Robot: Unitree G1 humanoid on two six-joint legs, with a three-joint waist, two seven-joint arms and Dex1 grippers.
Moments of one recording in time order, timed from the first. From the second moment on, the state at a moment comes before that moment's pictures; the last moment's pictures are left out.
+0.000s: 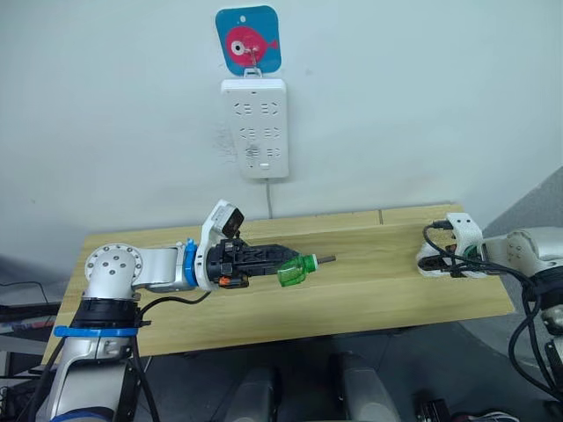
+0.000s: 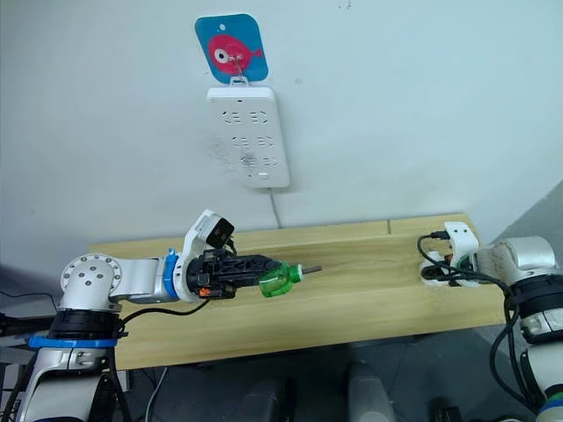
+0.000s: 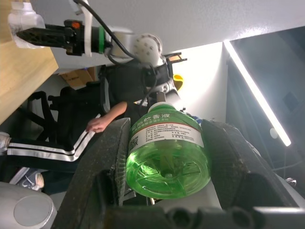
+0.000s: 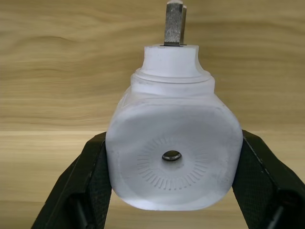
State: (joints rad) left arm -0.49 0.61 0.08 0.12 -1.71 1.48 -0.52; right arm -0.70 -0.84 0.27 0.52 0.67 1.16 0.31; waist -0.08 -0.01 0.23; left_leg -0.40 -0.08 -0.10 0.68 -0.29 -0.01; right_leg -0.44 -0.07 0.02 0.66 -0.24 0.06
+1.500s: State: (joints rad) left arm -0.38 0.59 0.10 0.01 -1.78 1.25 -0.40; right arm -0.33 -0.51 -0.23 -0.20 1.93 1.21 -0.19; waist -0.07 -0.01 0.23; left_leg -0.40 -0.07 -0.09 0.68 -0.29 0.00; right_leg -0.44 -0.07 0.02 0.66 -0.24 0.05
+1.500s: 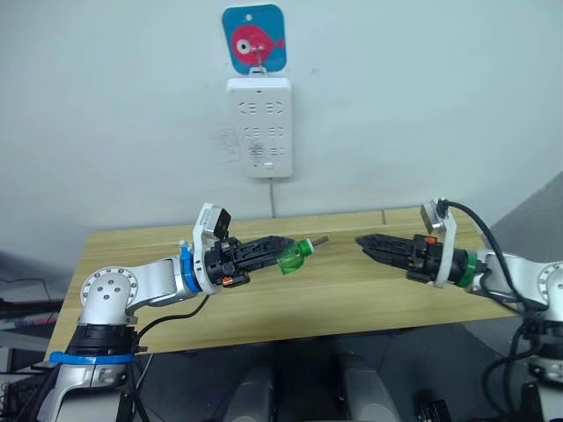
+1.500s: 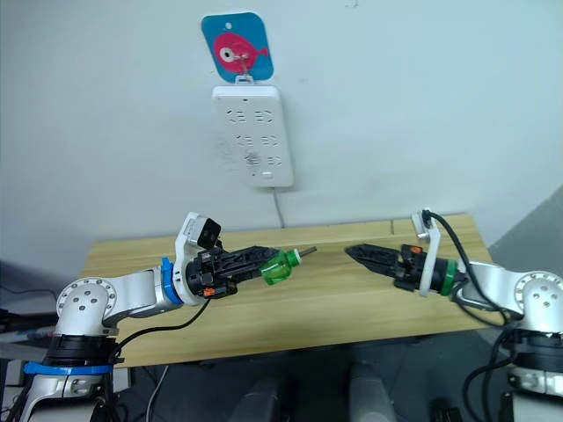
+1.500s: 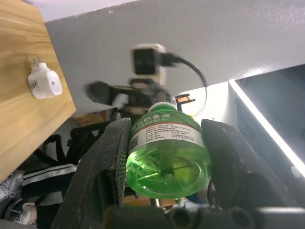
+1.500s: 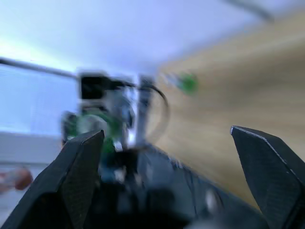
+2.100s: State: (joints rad) left arm -0.46 0.53 0.11 0.07 -1.73 1.23 -0.40; right arm -0.33 -0.22 -0.09 -0.44 1.95 0.89 -0.59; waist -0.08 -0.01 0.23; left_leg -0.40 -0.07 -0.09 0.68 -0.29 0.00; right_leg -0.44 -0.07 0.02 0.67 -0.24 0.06
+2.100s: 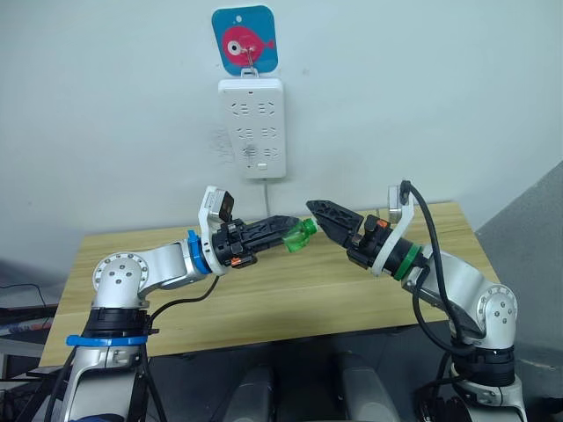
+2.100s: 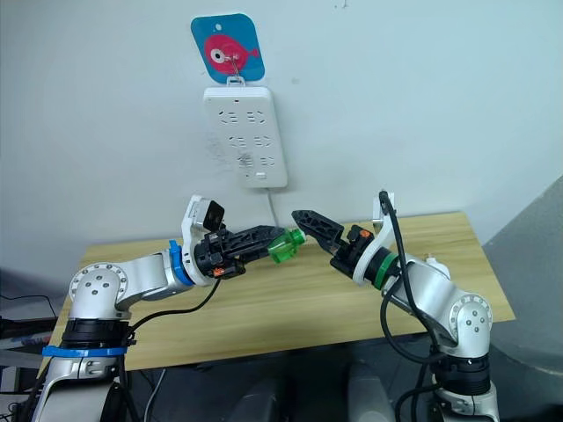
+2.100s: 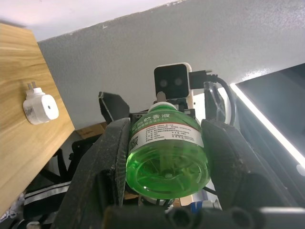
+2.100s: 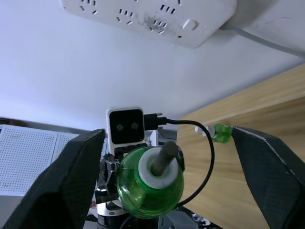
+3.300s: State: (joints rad) left arm -0.35 0.75 0.05 -0.19 -1.41 1.13 -0.63; right arm -0.47 -0.56 -0.15 -0.20 1.88 1.05 -0.43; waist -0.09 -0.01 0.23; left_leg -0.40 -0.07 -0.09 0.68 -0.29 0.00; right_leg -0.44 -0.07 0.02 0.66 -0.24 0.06
